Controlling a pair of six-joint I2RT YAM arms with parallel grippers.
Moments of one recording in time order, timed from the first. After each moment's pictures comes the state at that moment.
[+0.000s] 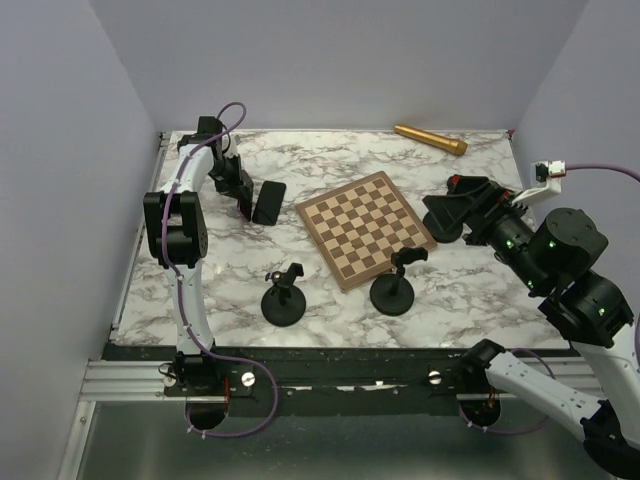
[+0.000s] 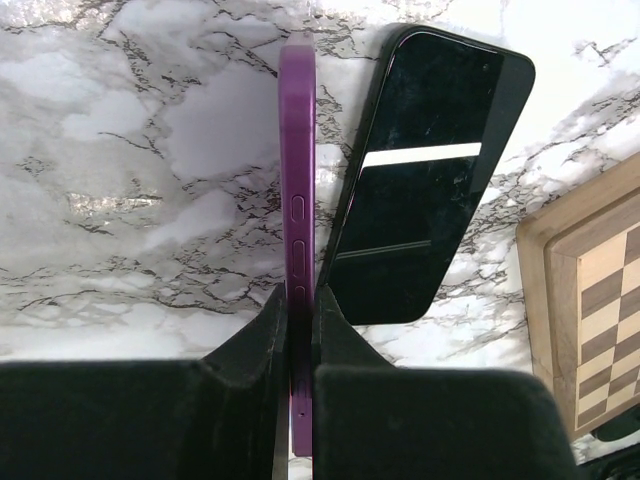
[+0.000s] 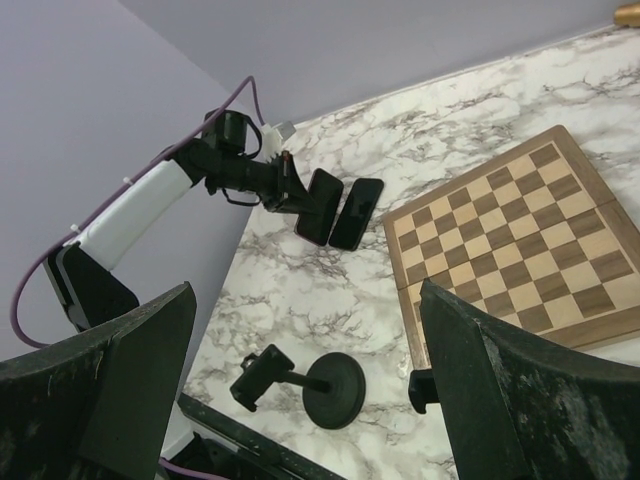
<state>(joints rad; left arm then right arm) 0.02 2.26 1.97 -0.92 0.32 -0.15 0.63 0.74 1.27 -0.60 0.20 0.66</state>
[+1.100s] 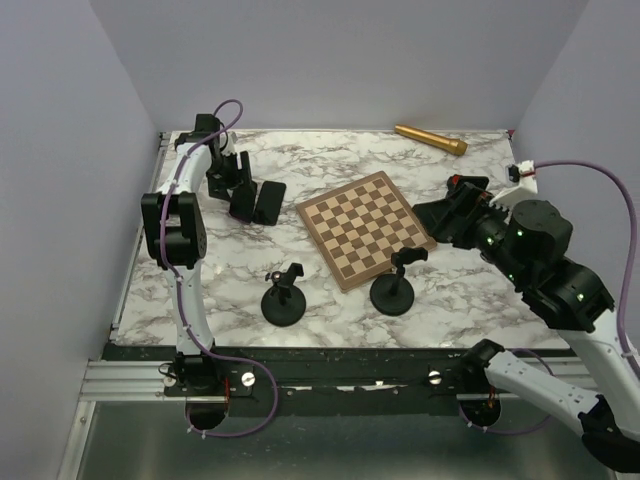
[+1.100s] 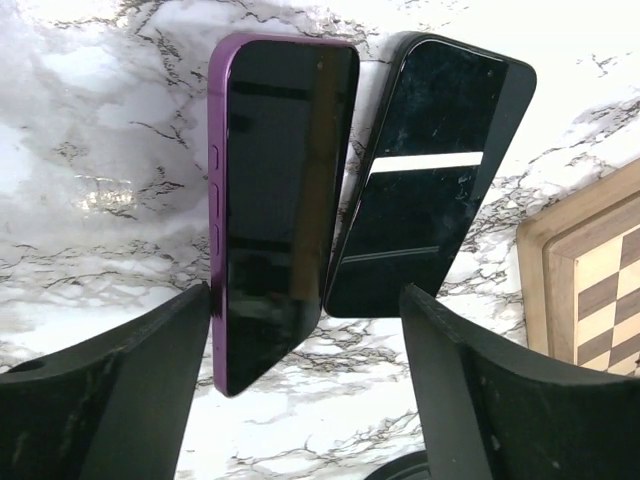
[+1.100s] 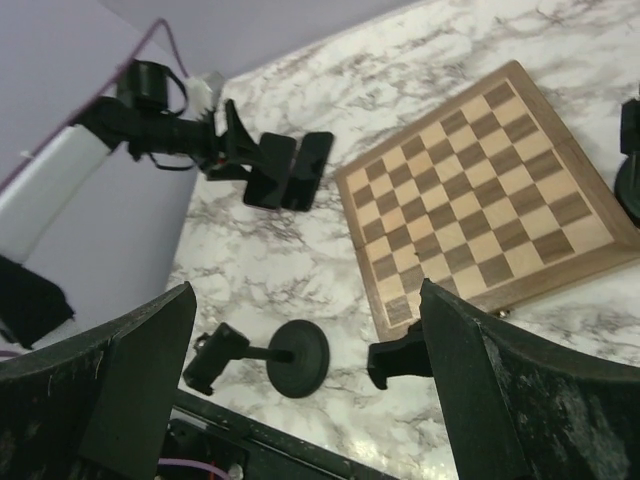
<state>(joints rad) 0.03 2.25 1.98 -0.94 0.30 -0.16 0.63 0.77 1.22 -0.66 0.22 0.68</state>
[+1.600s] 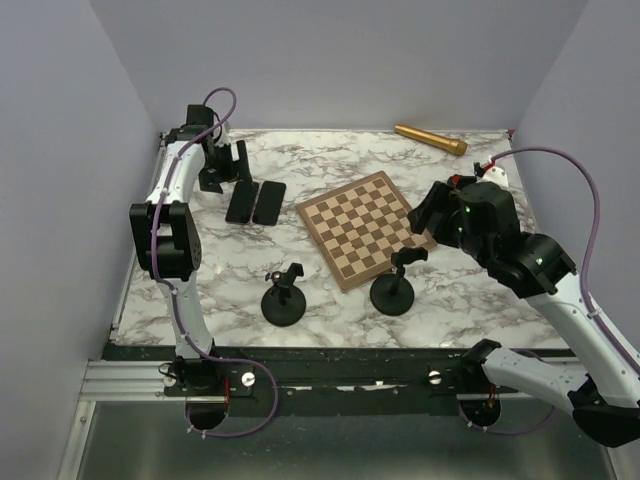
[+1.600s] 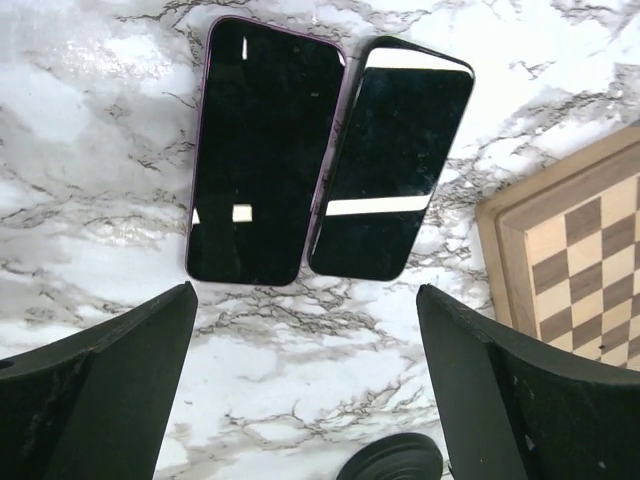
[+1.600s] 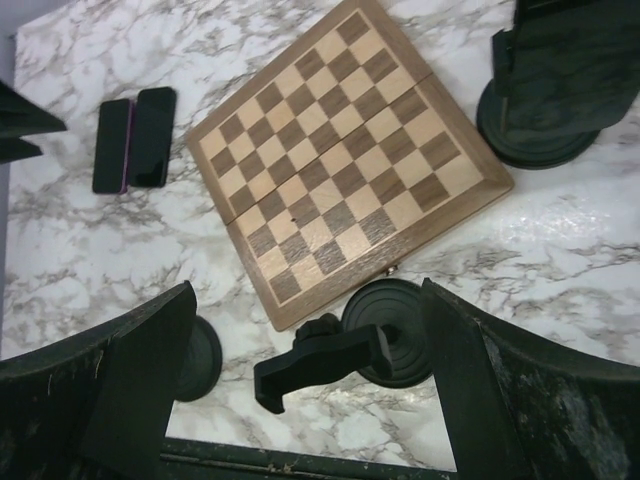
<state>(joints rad) 0.02 2.10 1.92 -0.92 0.25 -0.19 0.63 0.96 1.24 -0.83 0.37 0.68</state>
